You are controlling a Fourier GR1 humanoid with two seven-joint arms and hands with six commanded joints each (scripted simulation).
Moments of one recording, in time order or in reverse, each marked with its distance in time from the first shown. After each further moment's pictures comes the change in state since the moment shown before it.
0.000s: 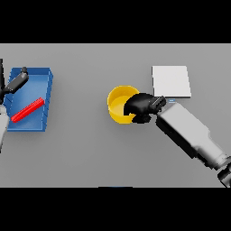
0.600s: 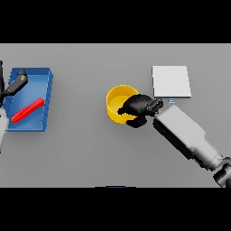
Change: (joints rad) left arm 0.023 -0.004 0.009 -0.006 0.013 0.007 -0.021; right arm 0.010 0.038 -0.004 0.030 0.048 -0.035 0.014
